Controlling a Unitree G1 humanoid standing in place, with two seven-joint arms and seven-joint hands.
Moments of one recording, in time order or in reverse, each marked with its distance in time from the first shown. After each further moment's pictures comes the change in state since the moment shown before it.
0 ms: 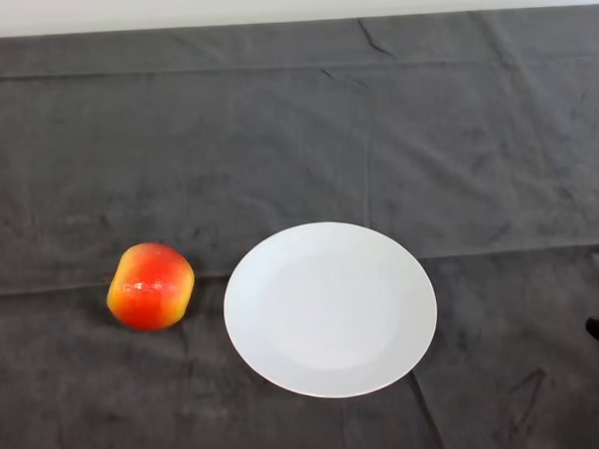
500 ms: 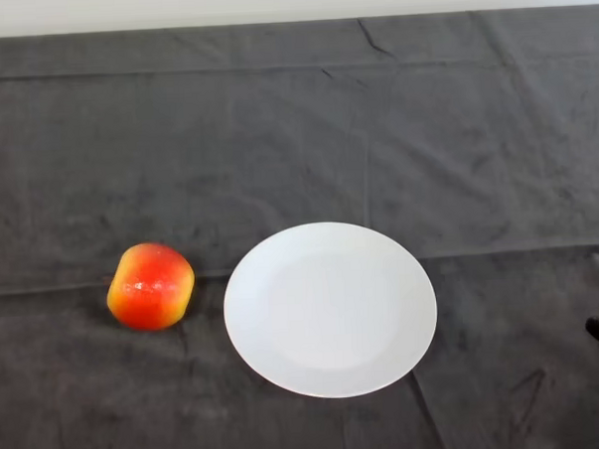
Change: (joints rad) left arm -0.004 0.000 -0.002 0.000 0.000 0.000 0.000; right arm 0.000 0.000 0.000 0.000 0.000 0.000 0.000
